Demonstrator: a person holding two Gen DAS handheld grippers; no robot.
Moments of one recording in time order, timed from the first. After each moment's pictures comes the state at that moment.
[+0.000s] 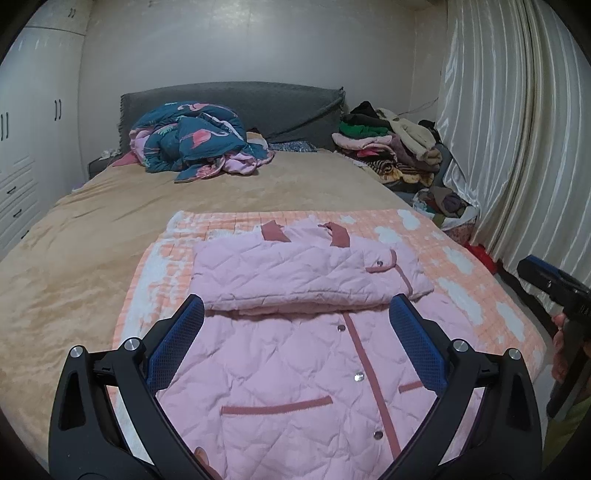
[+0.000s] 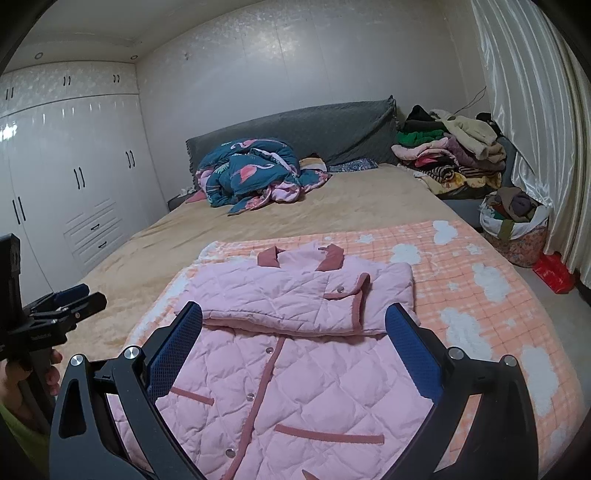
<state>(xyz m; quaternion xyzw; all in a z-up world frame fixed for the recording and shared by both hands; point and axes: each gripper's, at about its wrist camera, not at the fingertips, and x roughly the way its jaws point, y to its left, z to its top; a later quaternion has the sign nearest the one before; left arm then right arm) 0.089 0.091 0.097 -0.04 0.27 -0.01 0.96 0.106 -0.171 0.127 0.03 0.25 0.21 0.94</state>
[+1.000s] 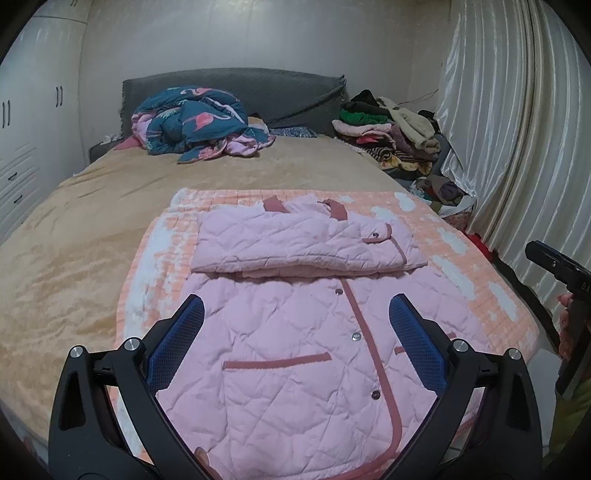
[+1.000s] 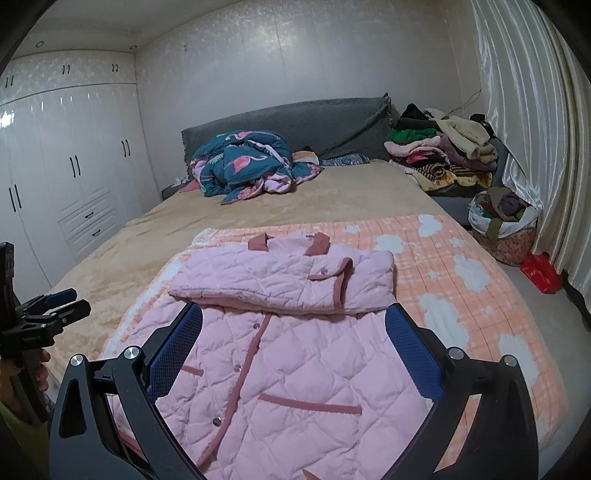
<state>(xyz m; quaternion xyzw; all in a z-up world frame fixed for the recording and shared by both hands) 0.050 0.096 0.076 -0.05 0.30 -0.01 0.95 0.073 -0.190 0.122 0.01 0.27 0.19 0.94</state>
